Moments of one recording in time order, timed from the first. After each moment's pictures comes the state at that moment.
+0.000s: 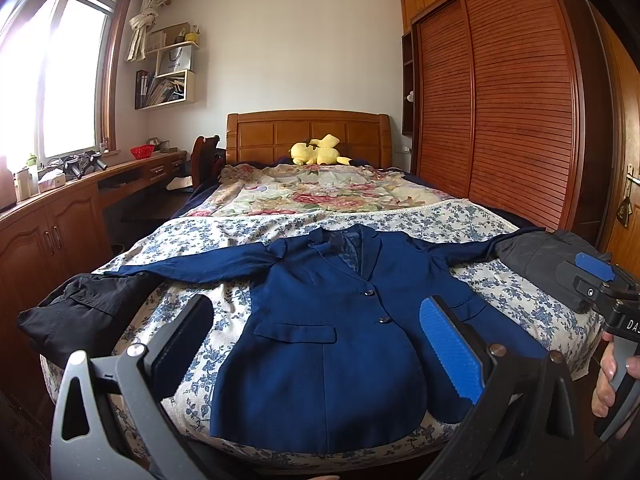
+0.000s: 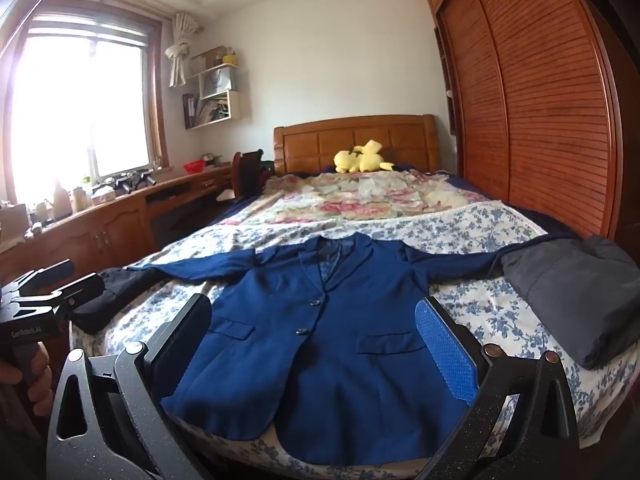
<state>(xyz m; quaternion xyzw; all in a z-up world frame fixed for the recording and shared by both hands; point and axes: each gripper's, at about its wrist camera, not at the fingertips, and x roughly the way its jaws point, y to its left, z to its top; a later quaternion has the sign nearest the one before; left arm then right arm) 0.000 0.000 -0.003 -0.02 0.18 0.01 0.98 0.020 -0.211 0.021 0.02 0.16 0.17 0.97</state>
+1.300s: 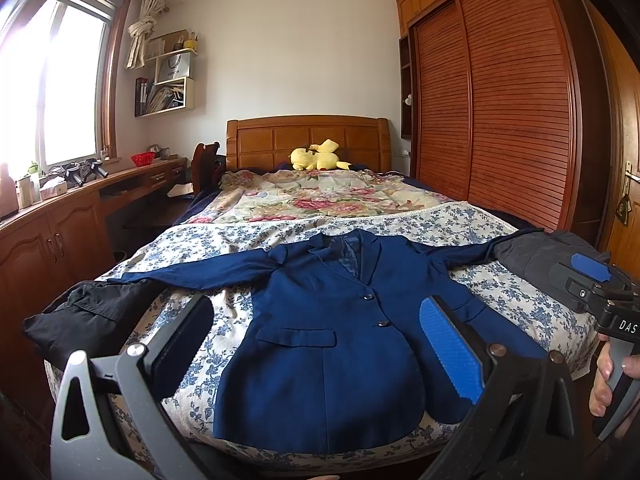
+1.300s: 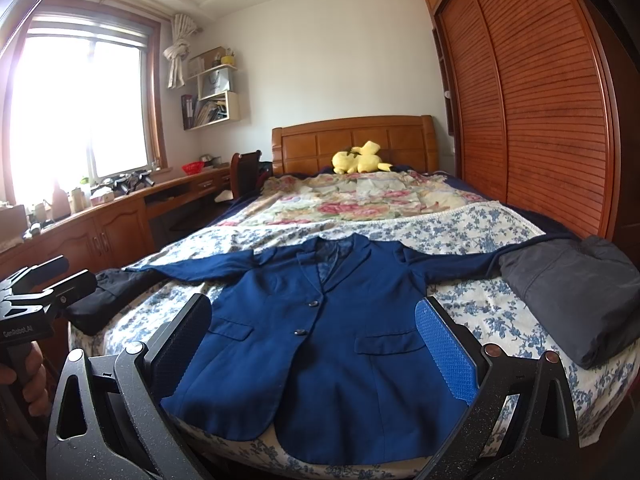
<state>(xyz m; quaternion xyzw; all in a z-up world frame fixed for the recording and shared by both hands) -0.007 -0.010 0.007 -0.01 0.18 0.02 0.98 0.014 -0.209 0.020 0.02 0.16 0.17 0.97</state>
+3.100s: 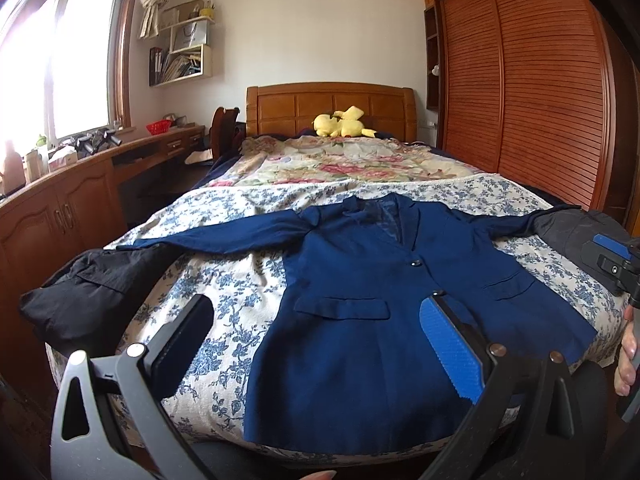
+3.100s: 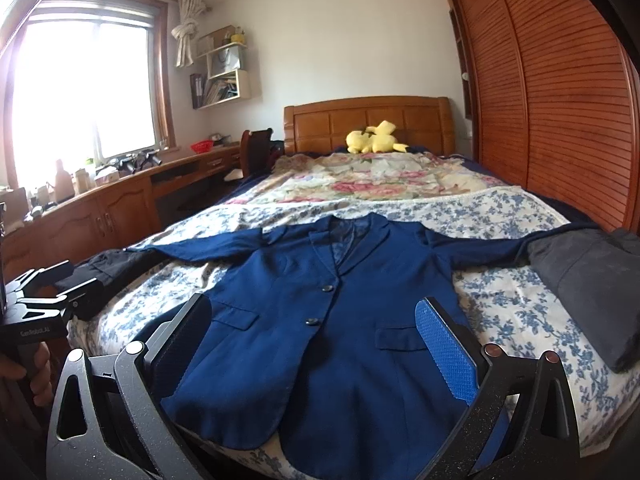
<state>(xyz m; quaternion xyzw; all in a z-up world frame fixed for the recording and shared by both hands) 0.041 0.044 -0.053 -0.02 0.23 0.05 0.97 0.060 -0.172 -0.014 0.01 0.20 0.20 0.96</state>
